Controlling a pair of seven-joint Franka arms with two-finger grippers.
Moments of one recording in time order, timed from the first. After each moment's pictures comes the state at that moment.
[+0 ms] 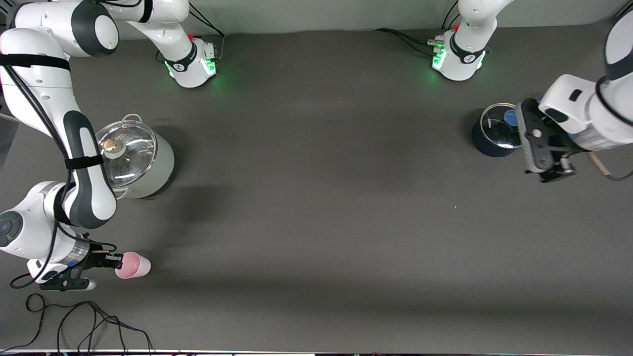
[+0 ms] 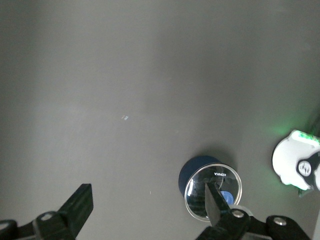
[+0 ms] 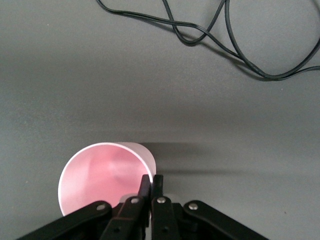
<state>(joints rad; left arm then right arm) 0.65 0.25 -0.91 -1.42 0.15 1.42 1.10 -0.15 0.78 0.01 -1.40 0.01 2.32 -0.13</state>
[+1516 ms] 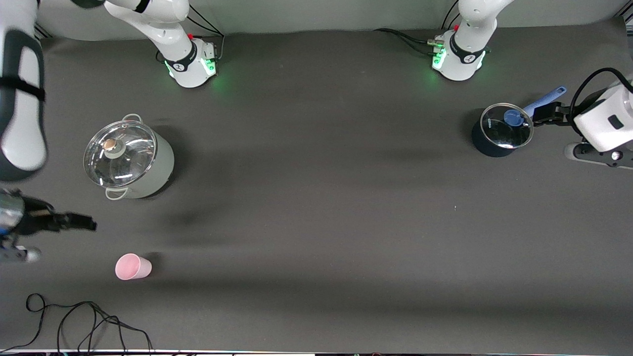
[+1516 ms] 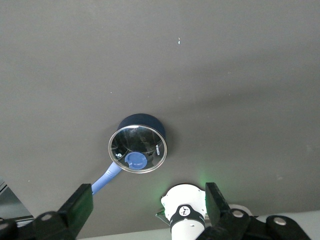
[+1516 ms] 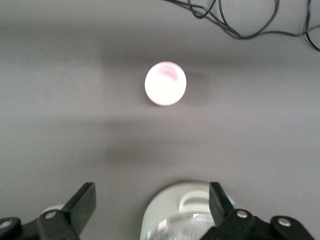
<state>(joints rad) 0.66 0.24 -0.88 -1.35 0.21 1.18 0.02 -0.13 0.41 0.02 -1.31 0.01 1.68 -0.11</state>
